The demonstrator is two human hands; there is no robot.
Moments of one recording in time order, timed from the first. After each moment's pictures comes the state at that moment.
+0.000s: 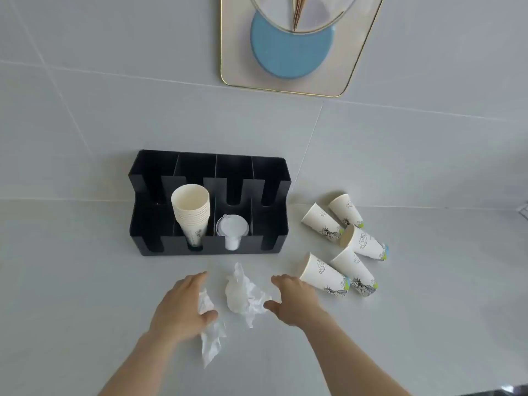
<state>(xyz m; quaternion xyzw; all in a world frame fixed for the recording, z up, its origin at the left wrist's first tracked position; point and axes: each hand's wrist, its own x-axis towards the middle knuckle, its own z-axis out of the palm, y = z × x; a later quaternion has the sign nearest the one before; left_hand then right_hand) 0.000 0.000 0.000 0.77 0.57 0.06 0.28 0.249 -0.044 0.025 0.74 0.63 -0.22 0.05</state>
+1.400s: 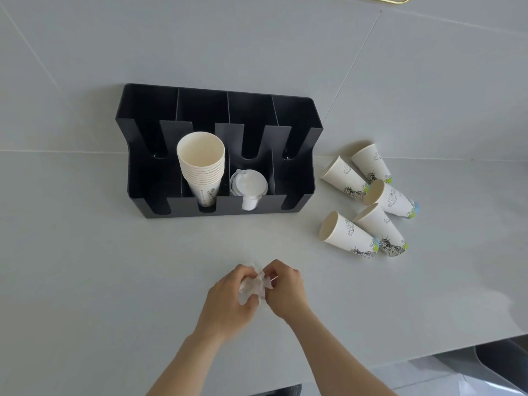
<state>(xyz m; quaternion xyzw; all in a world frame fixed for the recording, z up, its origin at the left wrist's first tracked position) 0.019 -0.023 -0.059 0.72 0.51 0.15 0.44 0.168 -0.046 -0.059 0.81 0.42 -0.37 -0.19</state>
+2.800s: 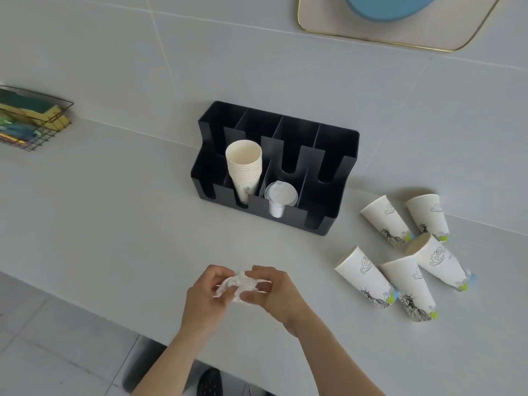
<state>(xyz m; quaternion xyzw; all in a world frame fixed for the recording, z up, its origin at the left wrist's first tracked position) 0.051 -0.104 -0.017 0.45 0.72 0.35 0.40 0.221 -0.061 -0.018 0.54 0.47 -0.66 -0.22</state>
